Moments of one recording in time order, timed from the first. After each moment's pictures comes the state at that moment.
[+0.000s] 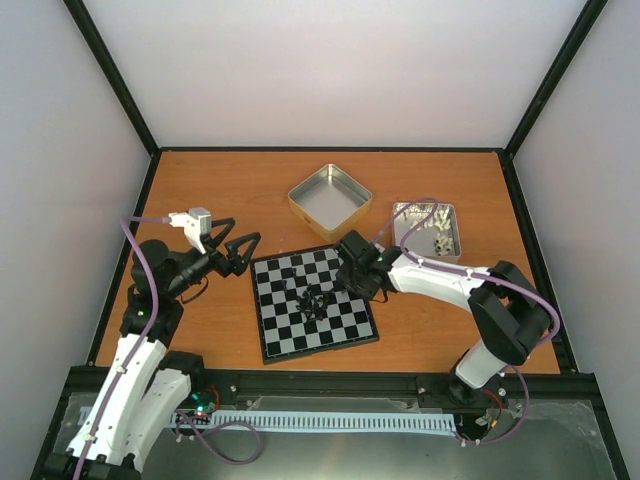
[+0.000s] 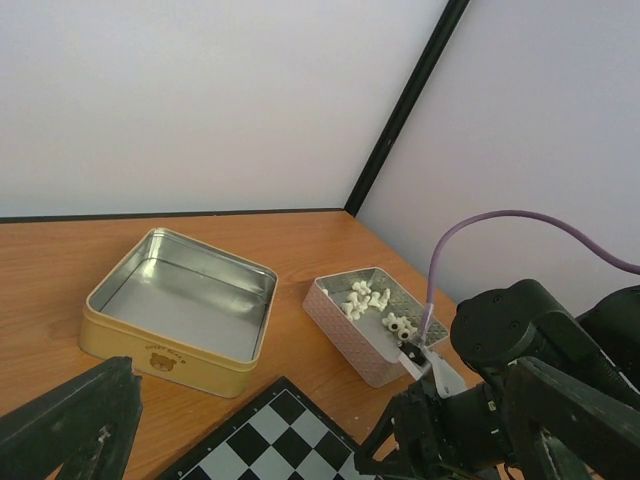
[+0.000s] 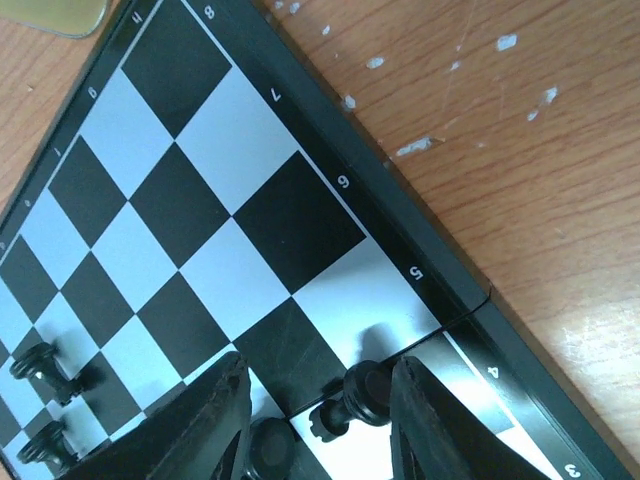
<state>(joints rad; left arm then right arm) -0.15 0.61 0.56 0.00 0.63 -0.36 0.81 1.58 0.94 -0.47 0.10 1.35</state>
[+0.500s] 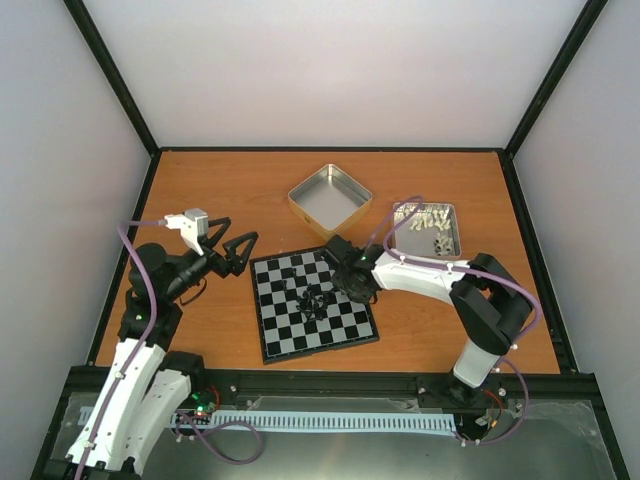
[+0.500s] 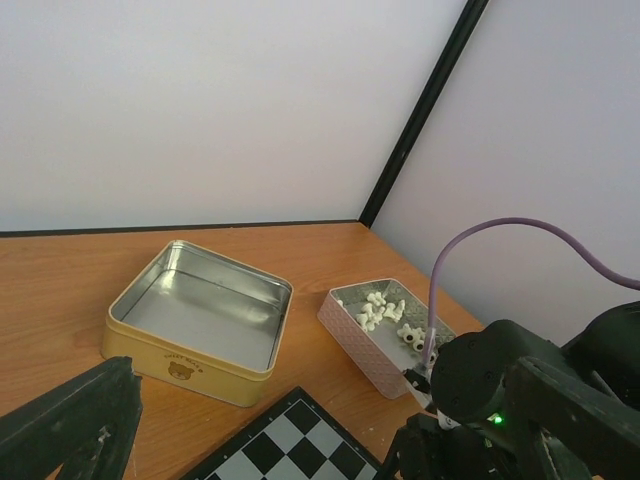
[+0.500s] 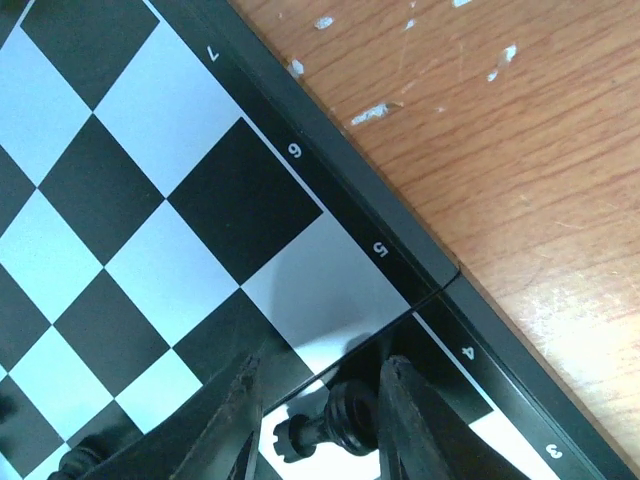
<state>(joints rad) -0.16 0.58 0.56 -0.02 0.57 -0.35 0.88 1.68 1.03 -0.61 0.17 1.42</state>
